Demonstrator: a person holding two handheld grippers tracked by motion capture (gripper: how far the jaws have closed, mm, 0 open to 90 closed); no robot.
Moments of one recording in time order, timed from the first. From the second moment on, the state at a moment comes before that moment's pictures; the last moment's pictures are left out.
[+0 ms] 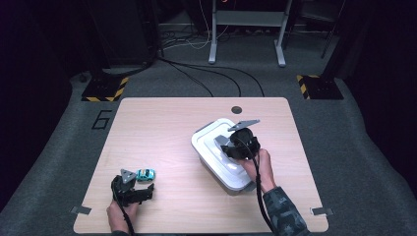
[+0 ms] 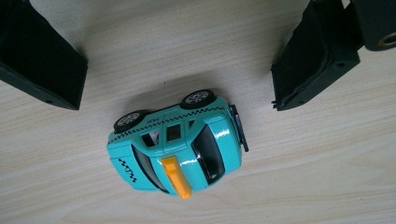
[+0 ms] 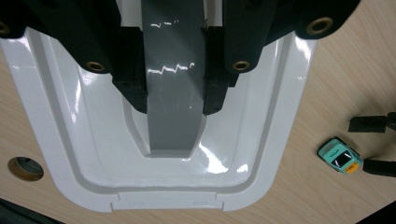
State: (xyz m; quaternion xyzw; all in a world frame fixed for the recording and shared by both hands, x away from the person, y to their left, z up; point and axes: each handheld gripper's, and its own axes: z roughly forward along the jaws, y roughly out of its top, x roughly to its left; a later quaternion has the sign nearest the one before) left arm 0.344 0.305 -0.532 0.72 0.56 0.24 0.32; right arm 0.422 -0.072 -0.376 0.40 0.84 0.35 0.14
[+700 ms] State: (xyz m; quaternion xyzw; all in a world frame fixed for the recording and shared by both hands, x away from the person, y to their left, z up) left arm 0.344 0.306 -0.532 0.73 0.56 0.24 0.31; right arm 0.405 -0.051 -0.378 0.37 0.85 0.37 0.12
